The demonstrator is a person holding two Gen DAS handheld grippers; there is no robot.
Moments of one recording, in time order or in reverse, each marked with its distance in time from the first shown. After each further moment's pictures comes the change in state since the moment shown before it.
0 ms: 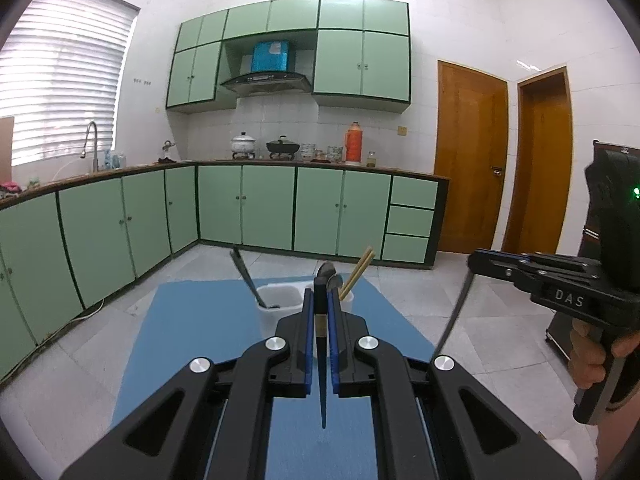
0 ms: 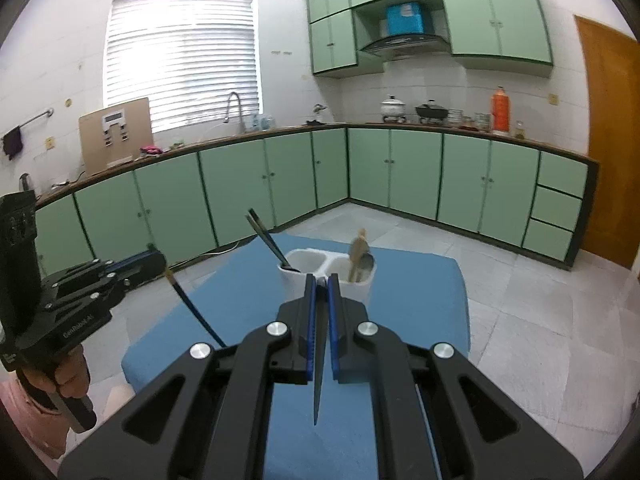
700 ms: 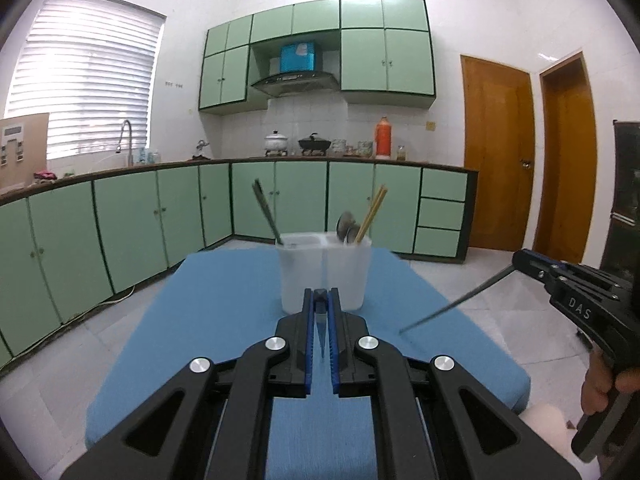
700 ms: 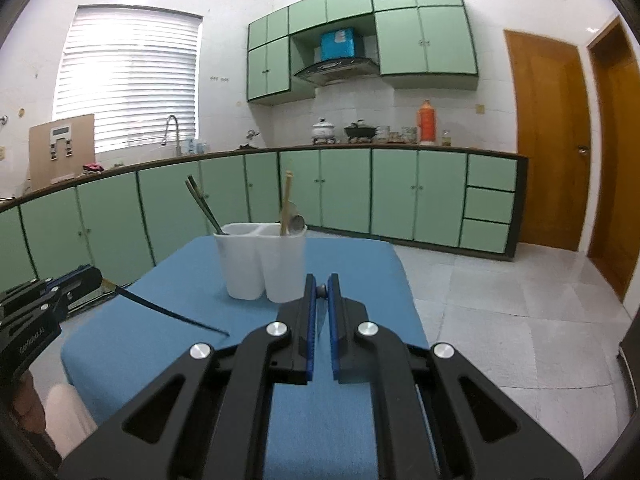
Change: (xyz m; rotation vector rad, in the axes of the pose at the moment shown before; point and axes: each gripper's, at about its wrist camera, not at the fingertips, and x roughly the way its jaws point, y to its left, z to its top) left arm -0.020 -0.023 -0.090 -0.001 -0.018 0.138; right arm -0.015 -0.008 -0.120 0.074 -0.122 -0.255
